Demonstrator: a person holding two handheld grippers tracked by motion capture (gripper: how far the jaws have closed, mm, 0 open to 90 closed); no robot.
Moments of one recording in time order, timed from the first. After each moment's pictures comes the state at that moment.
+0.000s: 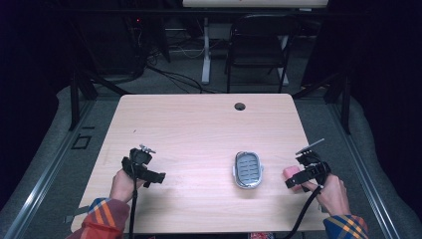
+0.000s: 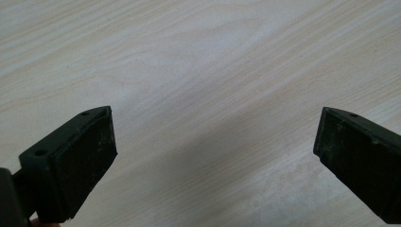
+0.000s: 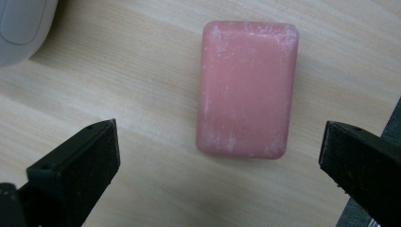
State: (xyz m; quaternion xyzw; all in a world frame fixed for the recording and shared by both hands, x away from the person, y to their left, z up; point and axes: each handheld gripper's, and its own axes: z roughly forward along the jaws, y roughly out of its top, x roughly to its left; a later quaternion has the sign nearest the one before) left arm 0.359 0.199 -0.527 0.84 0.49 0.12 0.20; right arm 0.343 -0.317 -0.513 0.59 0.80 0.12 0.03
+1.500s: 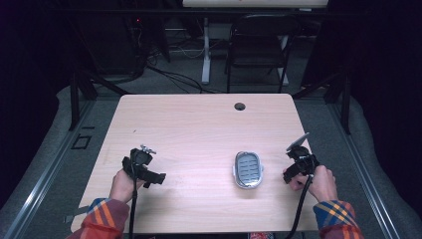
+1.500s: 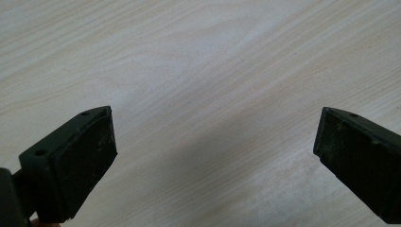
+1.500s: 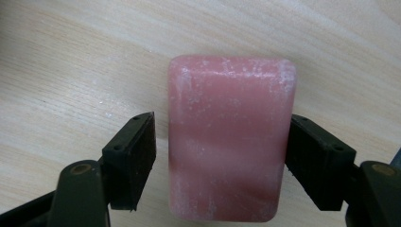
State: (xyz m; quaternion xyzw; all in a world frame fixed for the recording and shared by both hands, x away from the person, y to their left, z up) left arm 0.358 0.199 -0.526 0.84 0.48 0.13 0.20; right arm 0.384 -0.307 -0.538 0.59 0.81 0.04 0.01
